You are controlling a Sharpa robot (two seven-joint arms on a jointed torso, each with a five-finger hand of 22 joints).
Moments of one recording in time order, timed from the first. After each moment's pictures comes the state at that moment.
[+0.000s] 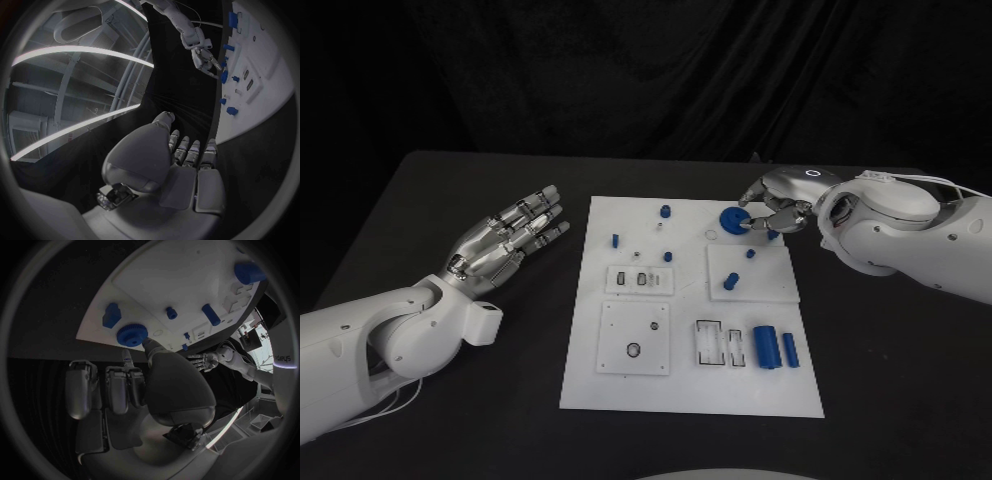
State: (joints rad) left arm 1.24 -0.95 -0.21 1.51 -0.05 0.14 0.68; left_hand 1.55 0.22 -0.07 0.14 0.65 0.29 0.02 0.06 0.04 0.07 0.10 0.17 0.03 0.06 0.14 0.02 0.02 0.16 0.05 0.25 0.03 0.02; right arm 1.47 -1.06 -0.25 1.59 -1.57 -0.27 -0.21; right_hand 1.30 -0.03 0.15 0.22 0.28 0.79 0.10 0.07 0.19 1.46 0.01 1.57 1.31 1.46 -0.05 1.57 1.31 0.04 1.46 0.06 1.45 1.31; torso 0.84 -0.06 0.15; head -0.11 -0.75
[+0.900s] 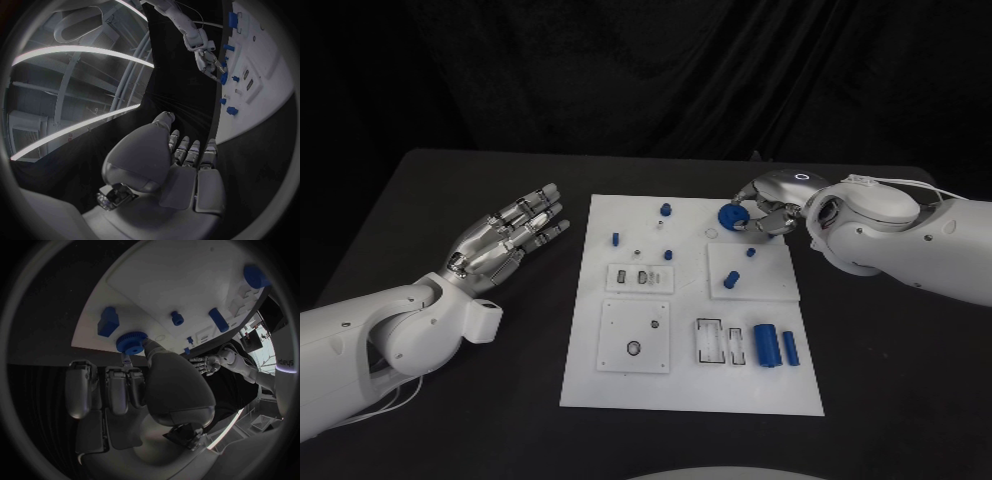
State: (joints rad) left arm 1.24 -0.95 -0.21 1.50 -0.05 0.15 0.68; left_hand 1.55 0.22 -0.06 0.13 0.65 0.29 0.02 0.06 0.04 0.07 0.10 0.17 0.03 0.06 0.14 0.02 0.02 0.16 0.05 0.25 0.03 0.02; right arm 1.44 -1.00 -0.25 1.53 -1.57 -0.28 -0.21; right_hand 1.32 -0.05 0.15 0.18 0.22 0.79 0.11 0.07 0.19 1.47 0.02 1.57 1.31 1.47 -0.05 1.57 1.31 0.04 1.46 0.07 1.44 1.31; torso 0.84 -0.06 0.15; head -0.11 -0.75
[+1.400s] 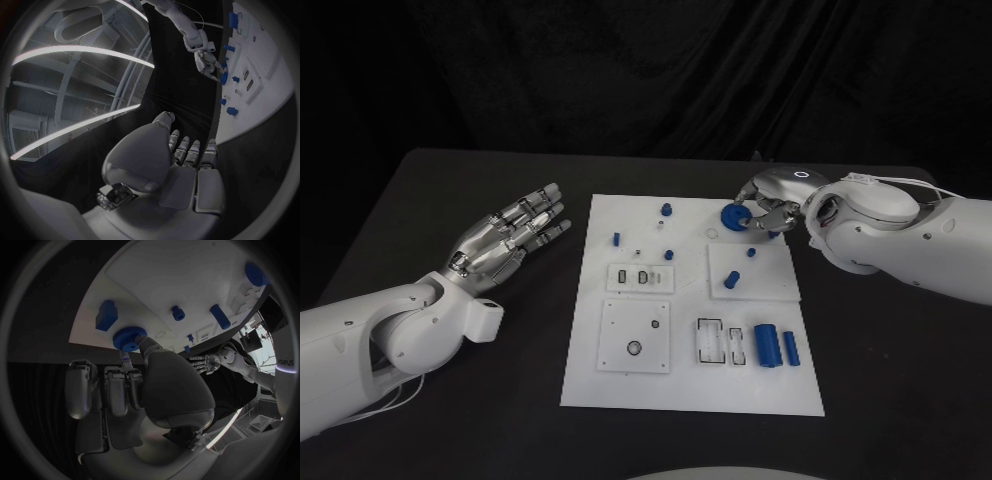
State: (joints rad) left arm 1.24 -0.95 -0.21 1.50 -0.05 0.15 0.68; left_hand 1.55 0.22 -0.06 0.13 0.65 0.29 0.02 0.06 0.04 0.07 0.11 0.17 0.03 0.06 0.14 0.02 0.02 0.16 0.05 0.25 0.03 0.02; right arm 1.44 -0.99 -0.24 1.53 -1.57 -0.29 -0.21; right_hand 1.41 -0.03 0.20 0.06 0.40 0.89 0.14 0.12 0.21 1.47 0.00 1.57 1.31 1.46 -0.05 1.57 1.31 0.04 1.46 0.06 1.44 1.31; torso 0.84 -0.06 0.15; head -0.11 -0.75
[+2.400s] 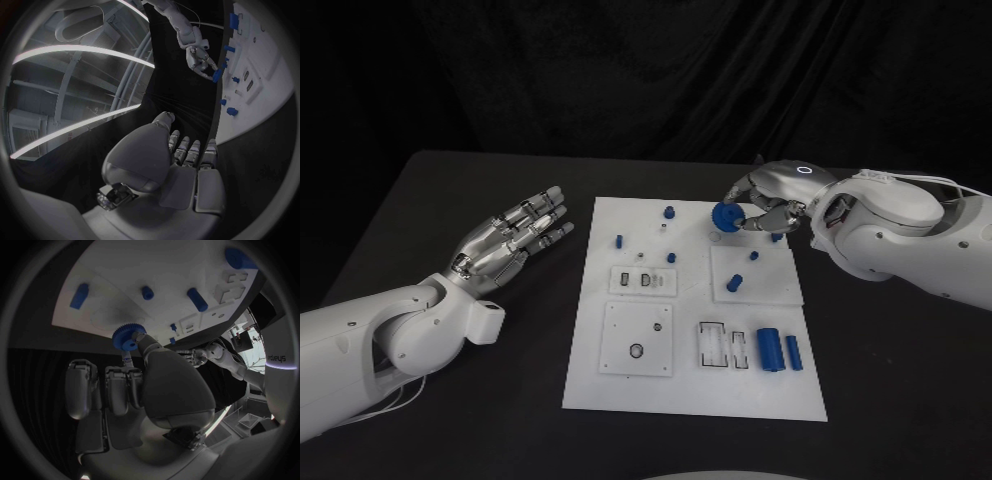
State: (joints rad) left arm 1.24 -0.95 -0.21 1.50 -0.05 0.16 0.68; left_hand 1.54 0.22 -0.06 0.13 0.64 0.28 0.03 0.06 0.04 0.07 0.11 0.17 0.03 0.06 0.14 0.02 0.02 0.16 0.05 0.25 0.03 0.02; right arm 1.51 -1.06 -0.25 1.71 -1.61 -0.31 -0.20; right_hand 1.38 -0.02 0.21 0.03 0.40 0.86 0.11 0.19 0.21 1.47 0.00 1.57 1.31 1.46 -0.06 1.57 1.31 0.04 1.47 0.06 1.44 1.31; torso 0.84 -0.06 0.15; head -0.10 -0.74
